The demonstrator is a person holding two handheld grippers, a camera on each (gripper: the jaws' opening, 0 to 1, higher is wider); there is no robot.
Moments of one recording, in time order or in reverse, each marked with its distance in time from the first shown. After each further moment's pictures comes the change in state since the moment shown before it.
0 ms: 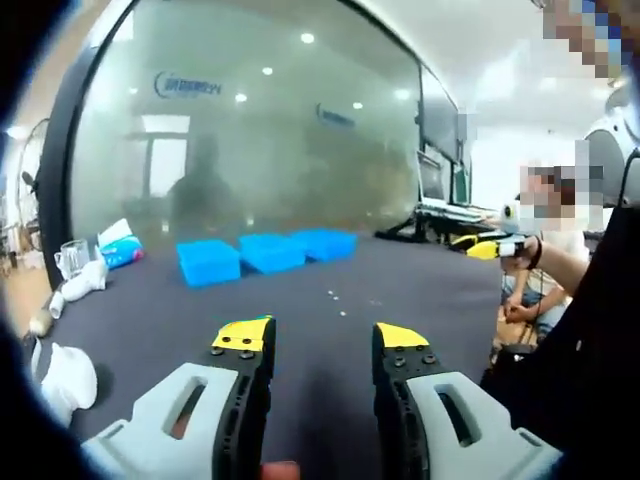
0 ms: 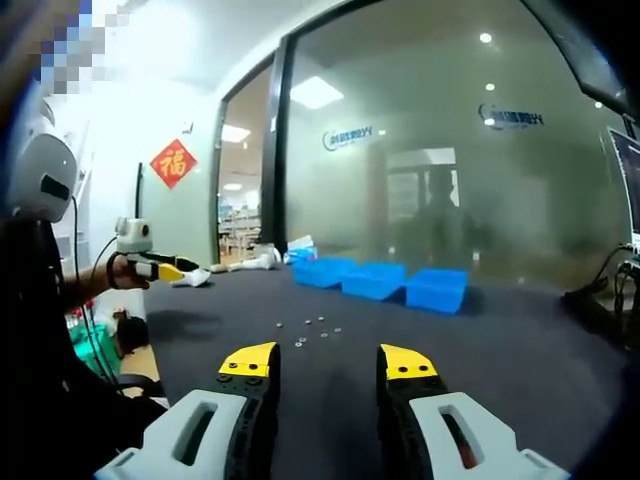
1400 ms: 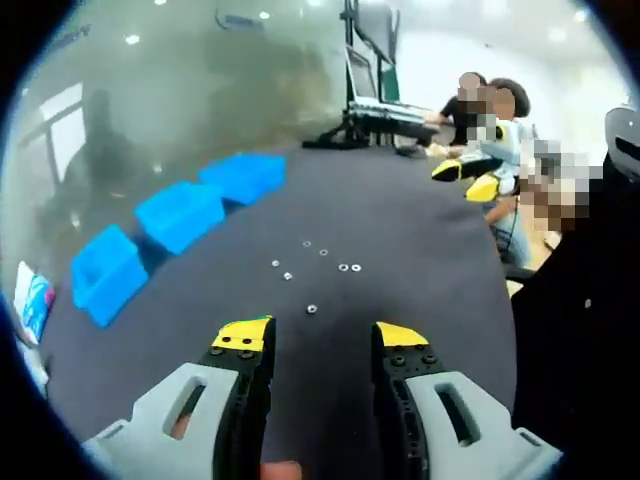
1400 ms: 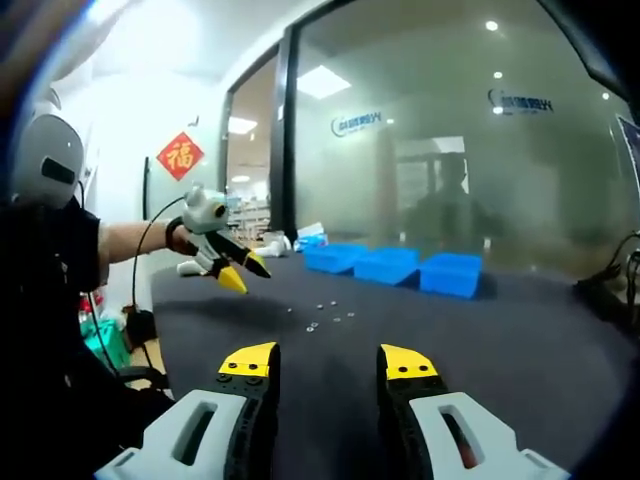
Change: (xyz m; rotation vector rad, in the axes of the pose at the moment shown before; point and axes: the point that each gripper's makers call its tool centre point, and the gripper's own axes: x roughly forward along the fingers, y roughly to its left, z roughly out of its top) left arm 0.135 -0.035 -0.034 0.202 0.449 -0.371; right arm 0.008 0.009 -0.020 0.015 0.040 0.041
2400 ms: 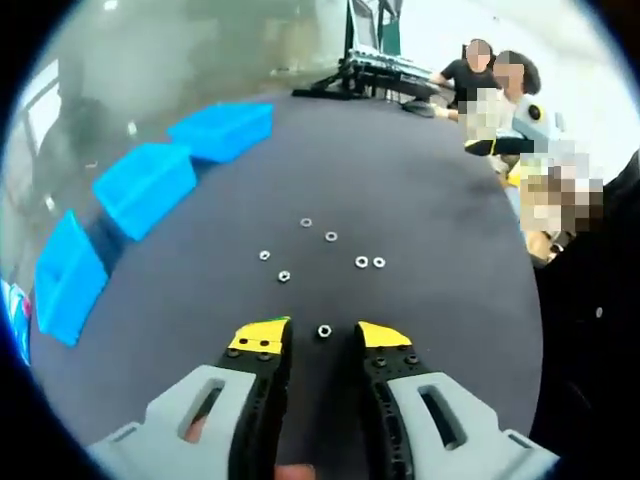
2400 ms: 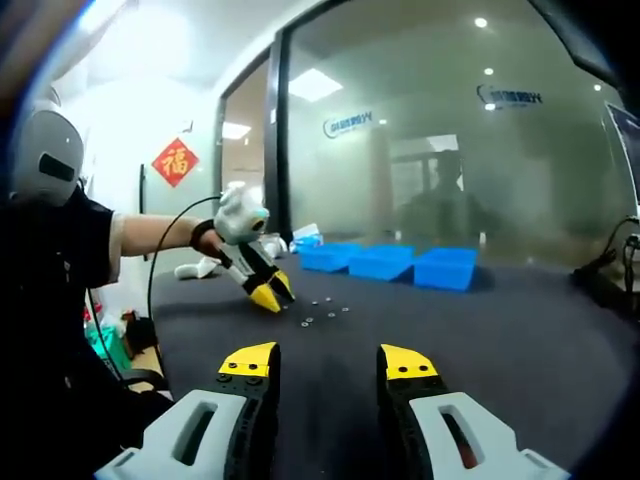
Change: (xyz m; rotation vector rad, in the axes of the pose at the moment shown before) left arm 0.055 0.003 -0.013 -0.028 0.196 -0.056; right arm -0.006 -0.006 -0.009 0.032 -0.012 -0.014
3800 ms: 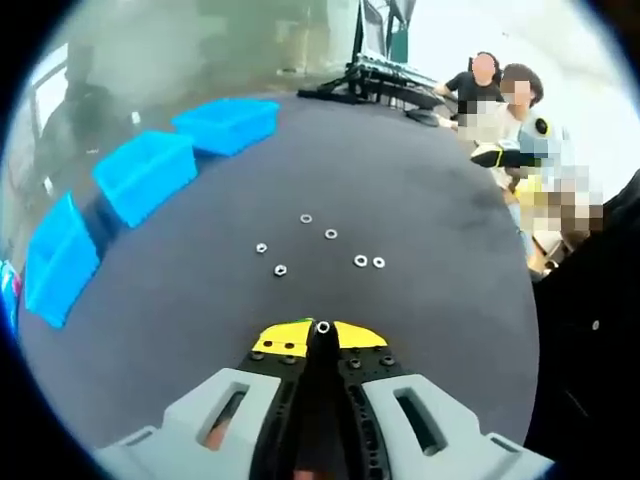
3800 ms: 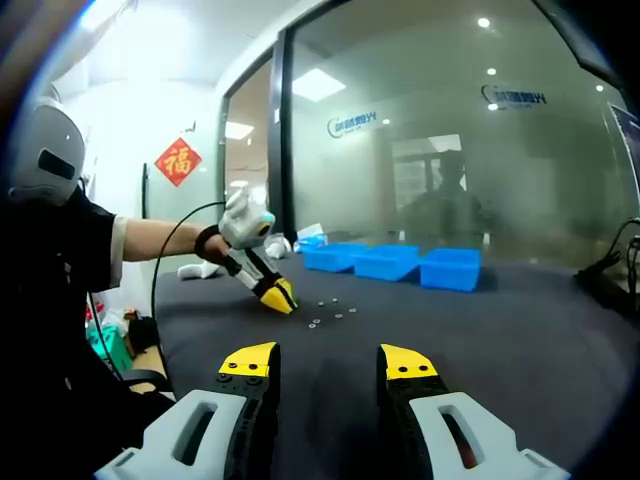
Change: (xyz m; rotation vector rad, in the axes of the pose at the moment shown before) left arm 0.003 -0.002 -0.005 -0.064 -0.040 -0.011; right arm 0.004 0.014 0.003 -0.005 0.002 0.014
